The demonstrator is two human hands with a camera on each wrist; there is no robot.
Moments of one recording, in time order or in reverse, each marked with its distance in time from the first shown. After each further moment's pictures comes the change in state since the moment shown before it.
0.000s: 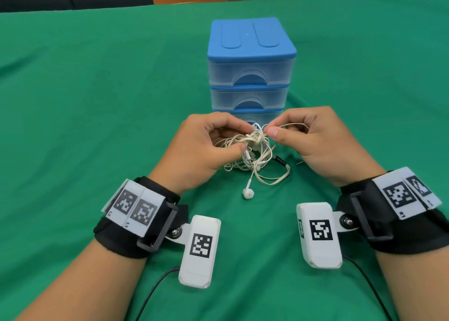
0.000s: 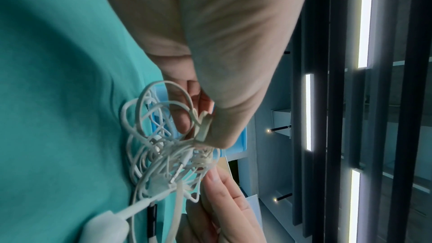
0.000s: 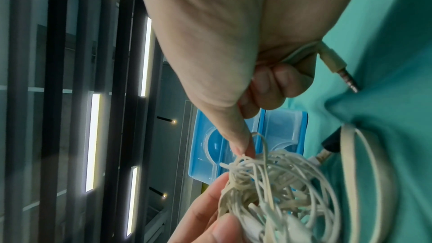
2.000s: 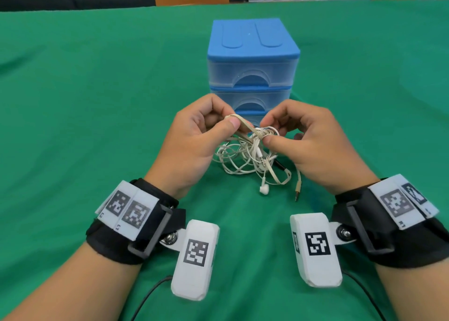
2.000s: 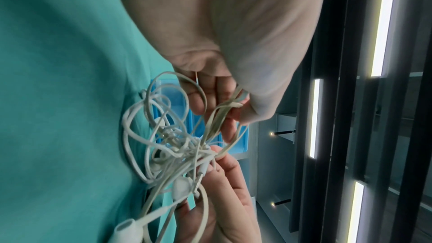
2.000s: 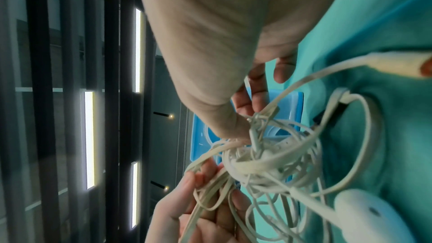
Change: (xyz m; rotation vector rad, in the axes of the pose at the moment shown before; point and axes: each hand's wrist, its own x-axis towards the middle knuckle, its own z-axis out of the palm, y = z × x) left_hand 0.003 0.007 0.003 -0.227 0.126 0.070; right_hand 0.004 -0.005 0.012 -0.085 0.055 -0.123
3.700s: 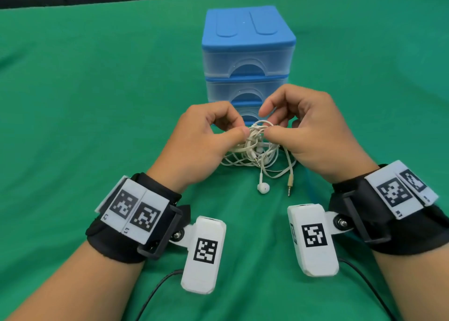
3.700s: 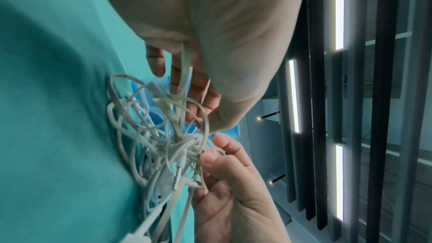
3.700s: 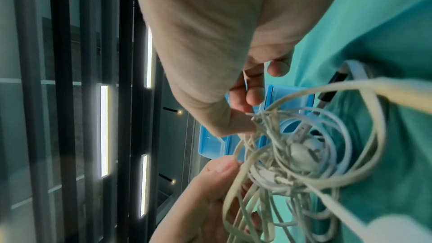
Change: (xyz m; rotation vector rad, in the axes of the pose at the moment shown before) left_hand -0.001 0.001 0.002 0.448 -0.054 -0.069; right_hand -0.002 -0.010 0.003 0.049 0.027 -0.001
